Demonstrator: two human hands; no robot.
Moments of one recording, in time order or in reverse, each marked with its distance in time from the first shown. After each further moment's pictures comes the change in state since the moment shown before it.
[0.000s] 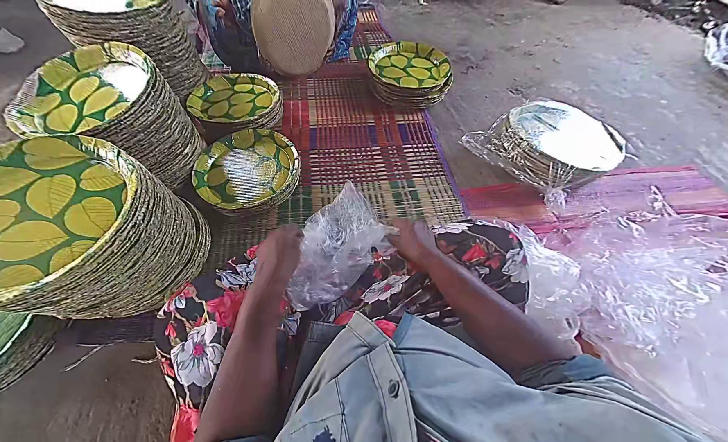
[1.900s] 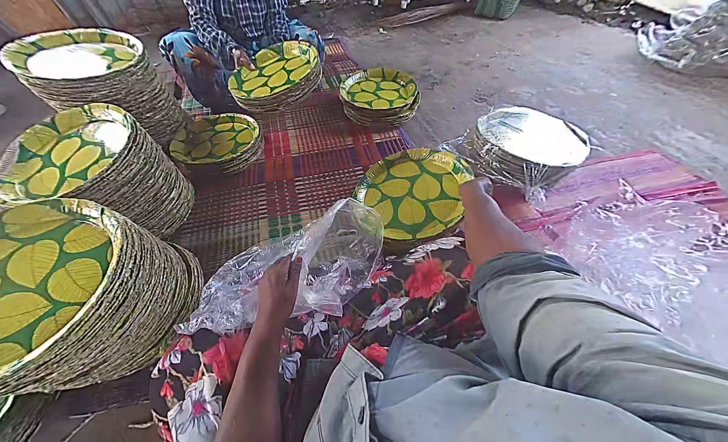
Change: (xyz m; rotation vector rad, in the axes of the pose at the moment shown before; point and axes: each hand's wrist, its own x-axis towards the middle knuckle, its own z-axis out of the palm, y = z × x) left_hand 0.005 0.003 0.009 -0.235 0.178 0.195; right_hand 0.051 0.046 -0.143 0.551 0.321 0.986
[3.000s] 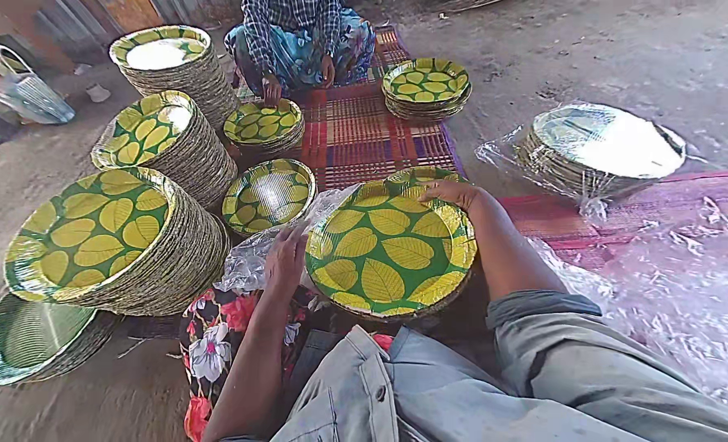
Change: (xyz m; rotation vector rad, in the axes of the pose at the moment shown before) left_hand -0.004 -0.001 0.000 0.159 0.188 0.065; right_hand 0.060 0.000 0.069 -0.073 -0.964 -0.811
